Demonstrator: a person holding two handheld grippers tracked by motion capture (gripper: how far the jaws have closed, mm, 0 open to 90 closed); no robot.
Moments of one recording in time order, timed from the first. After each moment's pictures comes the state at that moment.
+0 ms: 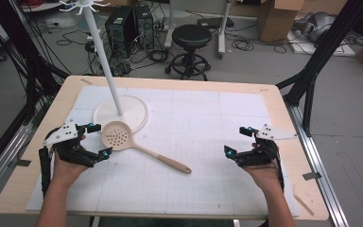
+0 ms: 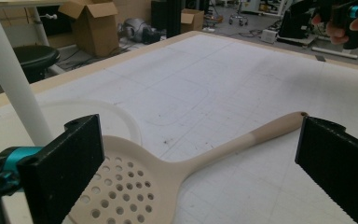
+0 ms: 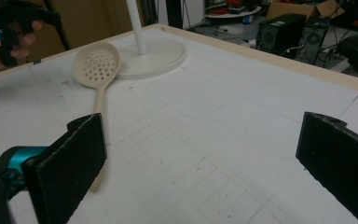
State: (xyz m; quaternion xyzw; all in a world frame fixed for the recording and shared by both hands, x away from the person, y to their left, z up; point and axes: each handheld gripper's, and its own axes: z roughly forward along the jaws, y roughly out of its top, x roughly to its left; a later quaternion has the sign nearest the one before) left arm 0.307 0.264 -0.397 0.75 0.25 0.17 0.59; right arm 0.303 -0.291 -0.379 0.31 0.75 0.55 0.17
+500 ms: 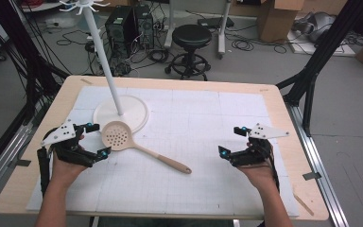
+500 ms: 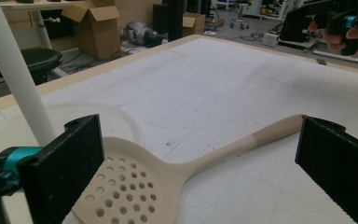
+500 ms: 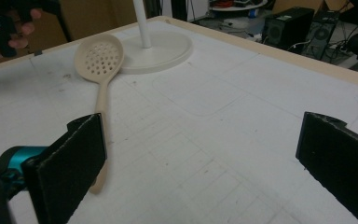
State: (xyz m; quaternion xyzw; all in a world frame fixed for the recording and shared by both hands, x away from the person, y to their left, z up) left arm 0.306 0.267 -0.396 0.74 0.25 0.17 0.60; right arm 0.308 -0.276 -0.381 0.30 0.77 0.54 0.16
